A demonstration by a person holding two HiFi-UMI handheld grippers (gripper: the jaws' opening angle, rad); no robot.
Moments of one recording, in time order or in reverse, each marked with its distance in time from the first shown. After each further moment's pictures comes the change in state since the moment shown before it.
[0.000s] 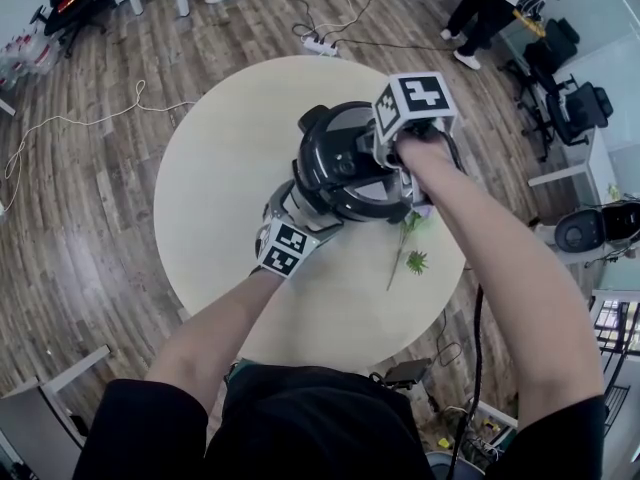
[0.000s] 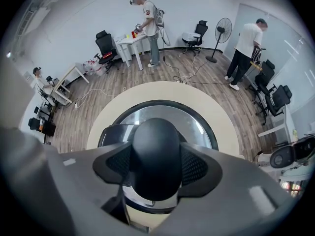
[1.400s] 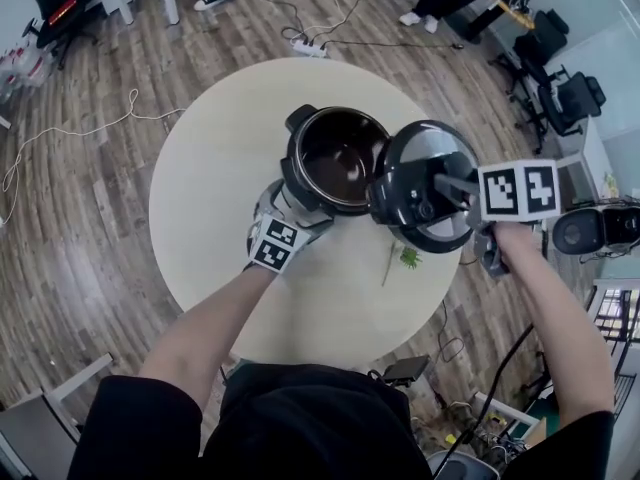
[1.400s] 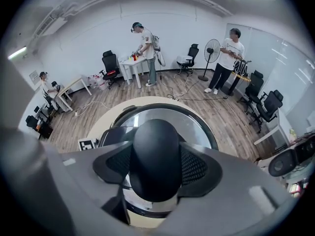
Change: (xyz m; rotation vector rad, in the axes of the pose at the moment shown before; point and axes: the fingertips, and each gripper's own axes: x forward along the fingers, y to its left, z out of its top) left arm -0.002 0.000 -0.001 -0.006 0.043 -0.005; right arm -0.115 -0.092 -0.098 -0.017 -0.251 -0.022
